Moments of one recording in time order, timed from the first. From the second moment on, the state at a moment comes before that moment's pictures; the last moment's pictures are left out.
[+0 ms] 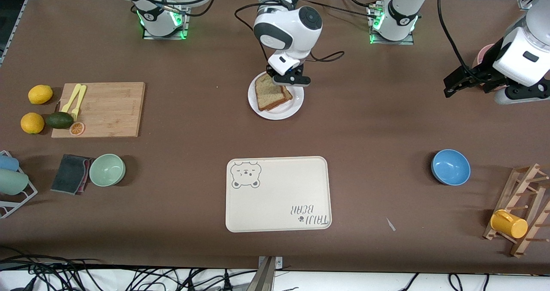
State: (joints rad) left arm 0.04 0.07 -0.18 -1.46 0.03 1.52 -0.27; right arm 0.41 0.83 0.82 -1.49 -0.70 1.79 1.33
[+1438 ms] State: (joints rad) left arm 0.05 0.07 -0.18 -1.46 0.03 1.51 -0.27; right arm 0.42 0.89 0.86 -1.45 -0.69 1.78 1.36
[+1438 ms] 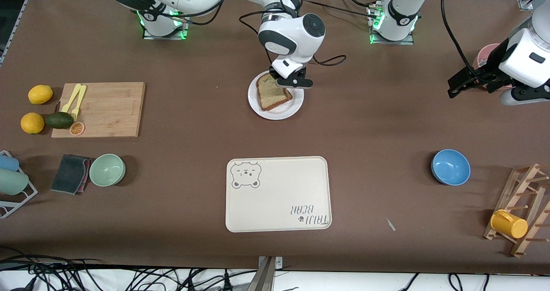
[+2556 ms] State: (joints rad) left arm 0.05 0.07 -0.18 -1.46 0.03 1.51 -0.27; right arm 0.11 0.84 0.95 -1.42 -0.77 1.65 1.38
